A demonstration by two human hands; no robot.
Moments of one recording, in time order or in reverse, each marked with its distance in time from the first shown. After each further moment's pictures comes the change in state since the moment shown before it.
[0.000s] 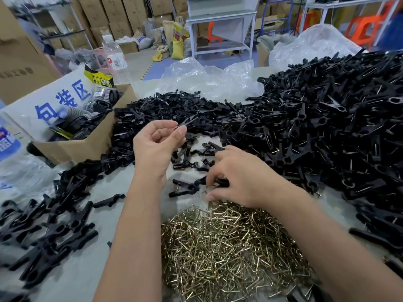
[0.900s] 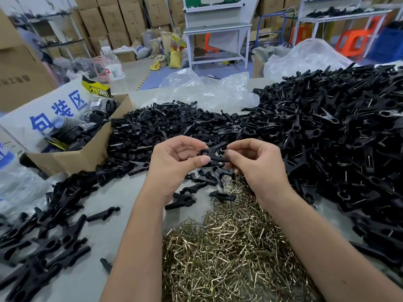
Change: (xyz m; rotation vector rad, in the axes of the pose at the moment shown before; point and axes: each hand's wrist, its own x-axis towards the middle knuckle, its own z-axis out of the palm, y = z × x) left_hand -0.013 0.004 0.019 0.100 -0.361 0.048; right_hand 0.005 0.021 0.008 1.250 0.700 0.361
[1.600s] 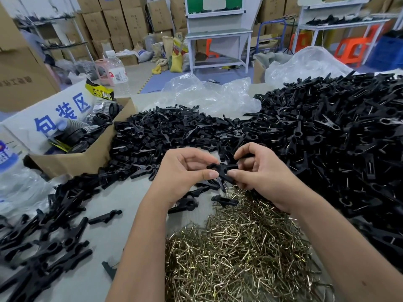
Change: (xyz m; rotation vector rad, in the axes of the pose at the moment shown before) left_hand -0.005 0.008 0.003 0.095 -0.134 -0.110; right_hand 0.006 -0.009 -0.021 -0.262 -0.305 0.089
